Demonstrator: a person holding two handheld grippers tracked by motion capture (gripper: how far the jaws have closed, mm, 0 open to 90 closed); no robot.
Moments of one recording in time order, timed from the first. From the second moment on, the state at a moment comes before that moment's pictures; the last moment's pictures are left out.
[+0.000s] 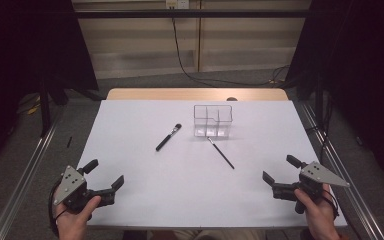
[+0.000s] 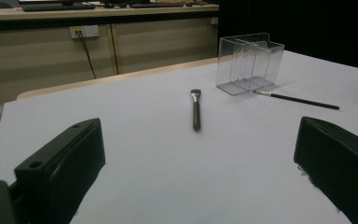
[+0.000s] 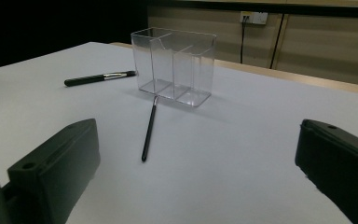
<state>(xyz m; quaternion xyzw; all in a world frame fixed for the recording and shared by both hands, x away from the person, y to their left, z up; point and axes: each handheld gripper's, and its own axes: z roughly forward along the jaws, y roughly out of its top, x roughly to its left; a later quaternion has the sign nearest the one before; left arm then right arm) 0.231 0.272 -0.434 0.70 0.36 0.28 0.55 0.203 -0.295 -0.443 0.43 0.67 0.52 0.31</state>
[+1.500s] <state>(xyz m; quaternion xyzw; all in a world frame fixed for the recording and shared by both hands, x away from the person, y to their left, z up) 0.264 0.217 -0.417 0.74 0.30 0.23 0.55 0.206 -0.286 -0.444 0.42 0.68 0.54 0.28</state>
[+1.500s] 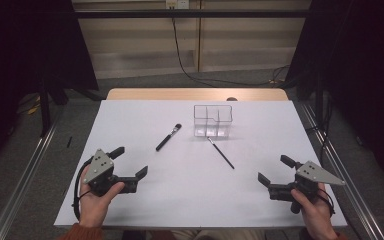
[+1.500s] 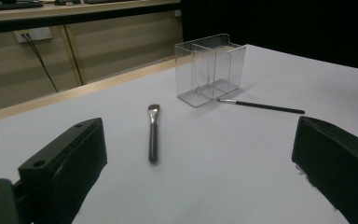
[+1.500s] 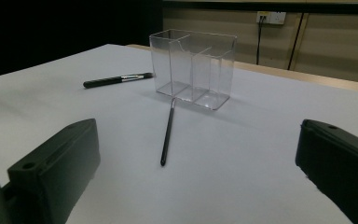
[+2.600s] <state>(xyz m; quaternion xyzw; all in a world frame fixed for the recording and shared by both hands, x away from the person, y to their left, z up) 0.328 0.180 -0.398 0.75 0.30 0.23 0.55 0.207 -0.285 -0.445 0.41 0.68 0.54 0.28</state>
